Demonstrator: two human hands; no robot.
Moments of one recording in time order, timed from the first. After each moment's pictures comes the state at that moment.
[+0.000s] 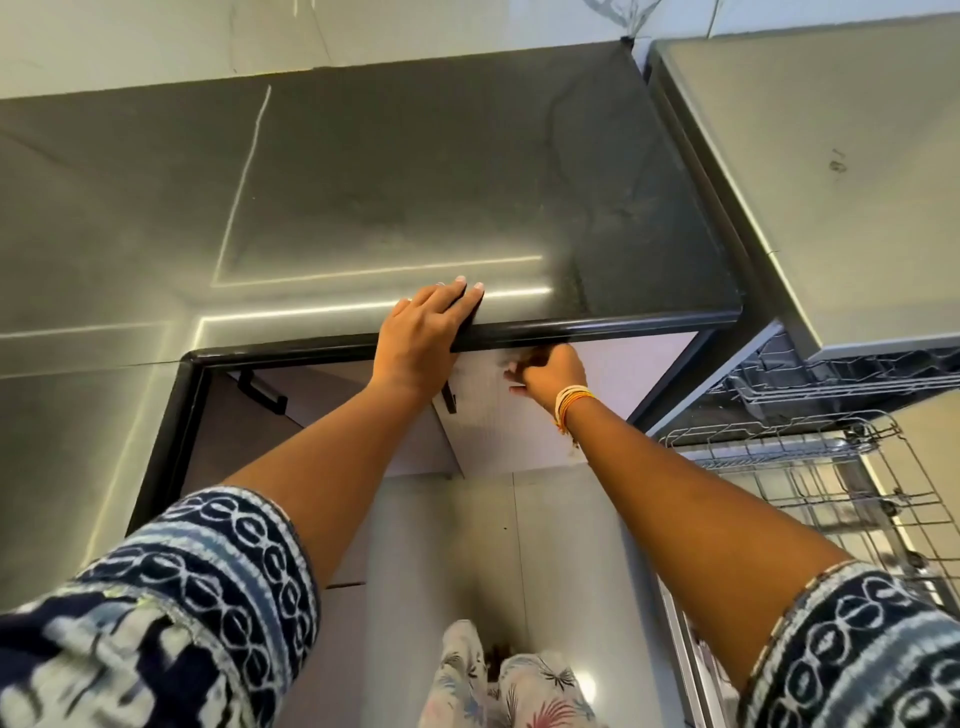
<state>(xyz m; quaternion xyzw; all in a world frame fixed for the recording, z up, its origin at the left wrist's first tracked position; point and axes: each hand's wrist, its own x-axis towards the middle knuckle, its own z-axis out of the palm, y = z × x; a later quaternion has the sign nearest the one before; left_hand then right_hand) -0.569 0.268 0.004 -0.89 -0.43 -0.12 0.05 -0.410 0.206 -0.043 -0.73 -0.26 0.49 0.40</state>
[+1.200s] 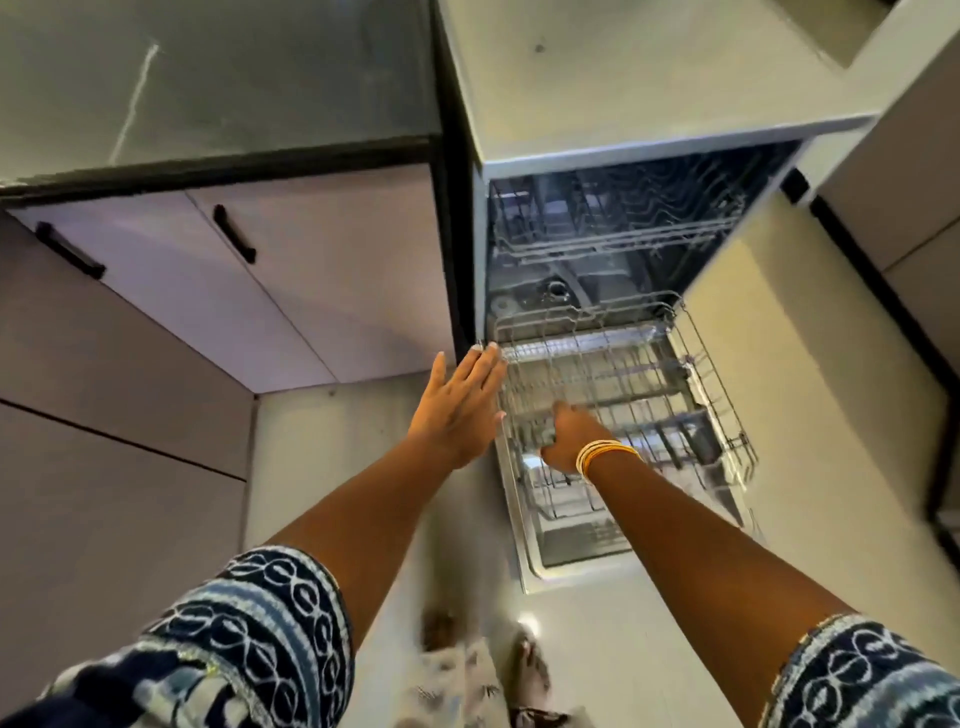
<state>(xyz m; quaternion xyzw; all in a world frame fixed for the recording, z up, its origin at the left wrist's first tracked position) -0.339 -0.161 -0.051 -0.93 -0.37 0.09 0.00 -0.177 -0.230 -0.087 -0.80 -0.49 0.35 -0.03</state>
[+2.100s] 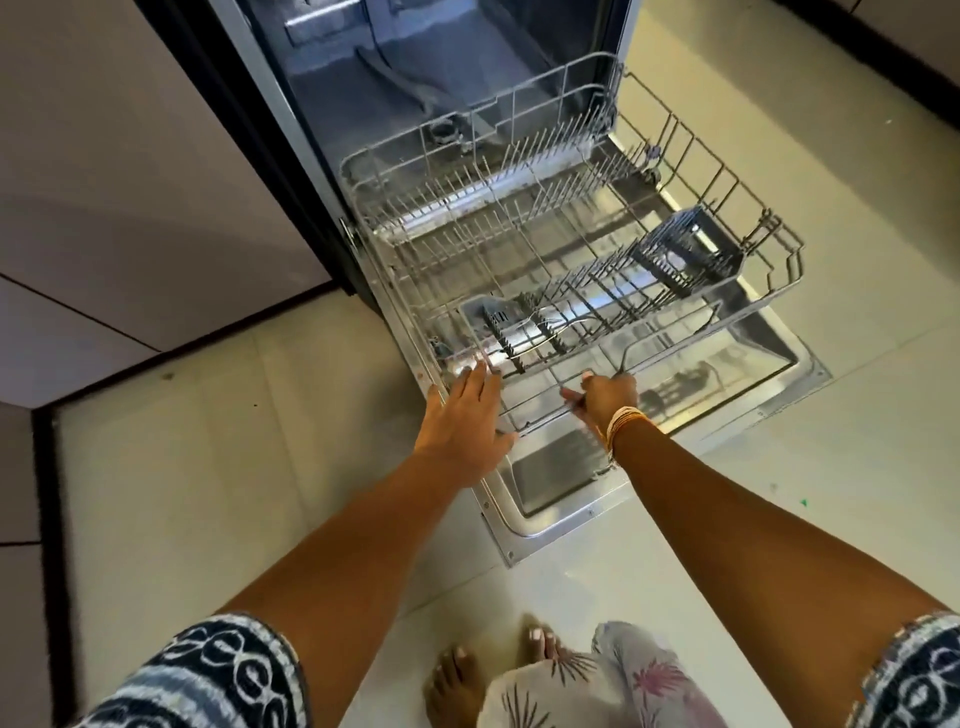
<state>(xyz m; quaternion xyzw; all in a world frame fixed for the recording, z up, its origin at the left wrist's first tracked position) -0.249 -0.252 -0.452 -0.94 -0.28 0.16 -0.12 -0.083 -0.330 -0.490 -0.69 0.18 0.44 0.56</state>
